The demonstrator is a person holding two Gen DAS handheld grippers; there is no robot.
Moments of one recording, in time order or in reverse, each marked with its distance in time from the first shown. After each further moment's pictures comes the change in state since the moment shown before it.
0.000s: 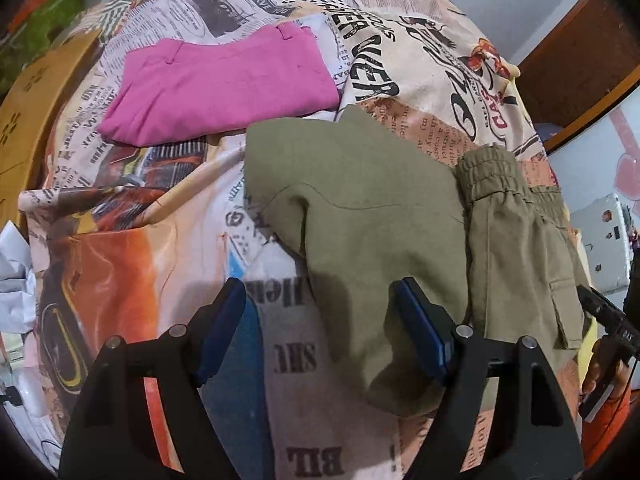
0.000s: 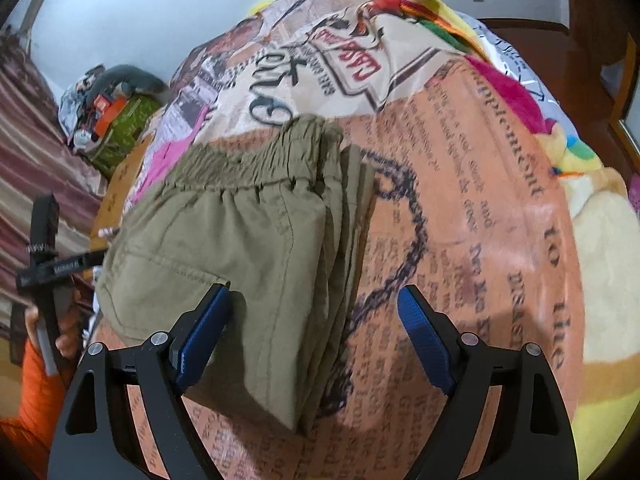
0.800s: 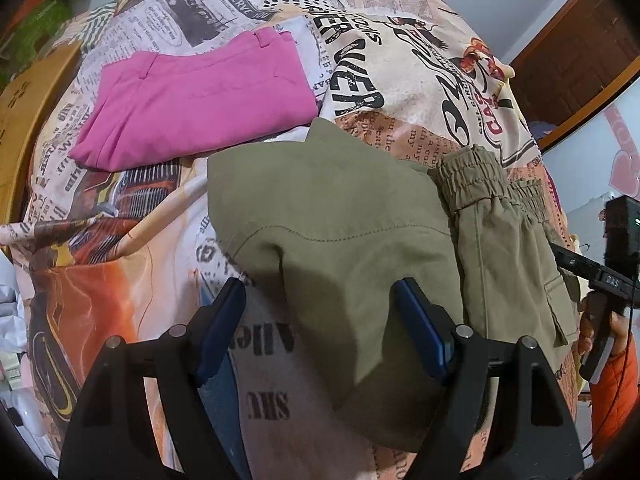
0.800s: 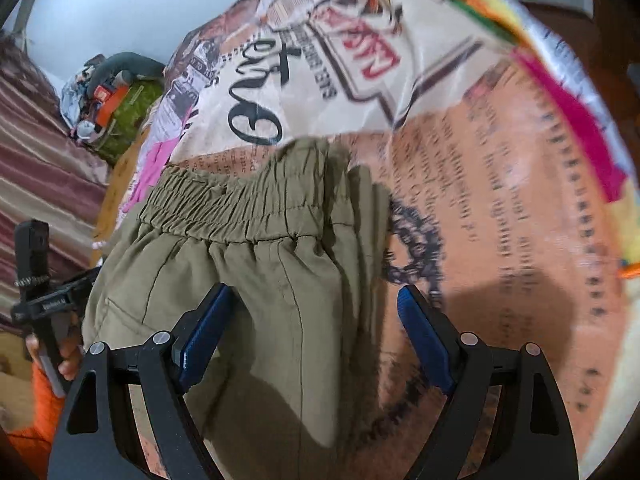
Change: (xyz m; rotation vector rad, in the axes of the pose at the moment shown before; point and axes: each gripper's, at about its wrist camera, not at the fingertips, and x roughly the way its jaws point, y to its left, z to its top) left arm 0.016 -0.012 0.020 0.032 -0.009 -0.017; right arm 0.064 -0.021 0.059 -0.002 0.139 0.090
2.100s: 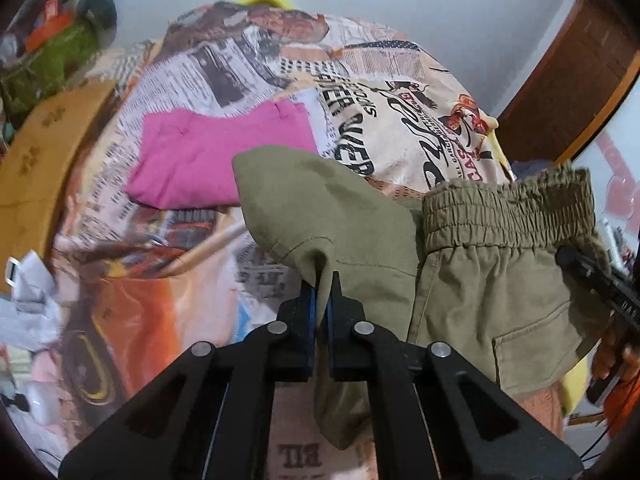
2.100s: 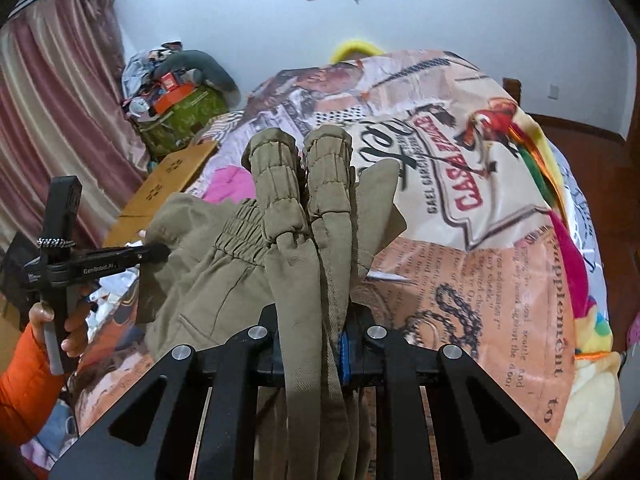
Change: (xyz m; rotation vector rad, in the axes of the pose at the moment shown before) left arm -0.077 -0.002 -0.013 -0.004 -0.205 0.047; right arm -0.052 0.112 -0.003 -0.347 -0.235 -0.028
